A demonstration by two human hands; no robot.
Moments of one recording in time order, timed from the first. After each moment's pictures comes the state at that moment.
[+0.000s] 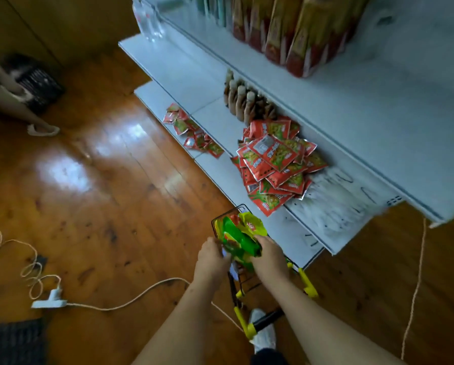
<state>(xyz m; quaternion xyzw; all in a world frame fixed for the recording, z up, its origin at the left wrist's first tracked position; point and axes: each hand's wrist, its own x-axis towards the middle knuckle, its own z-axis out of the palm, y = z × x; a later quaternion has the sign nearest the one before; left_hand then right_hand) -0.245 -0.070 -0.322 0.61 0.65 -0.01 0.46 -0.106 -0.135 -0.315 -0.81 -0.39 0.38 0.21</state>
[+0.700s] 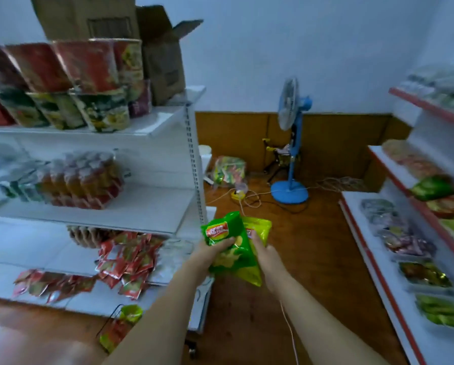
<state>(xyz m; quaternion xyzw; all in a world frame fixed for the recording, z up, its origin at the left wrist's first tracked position) -0.054 -0.407 0.042 0.64 0.30 -0.04 0.71 0.000 -0.558 0.028 -0.70 0.02 0.26 0.67</state>
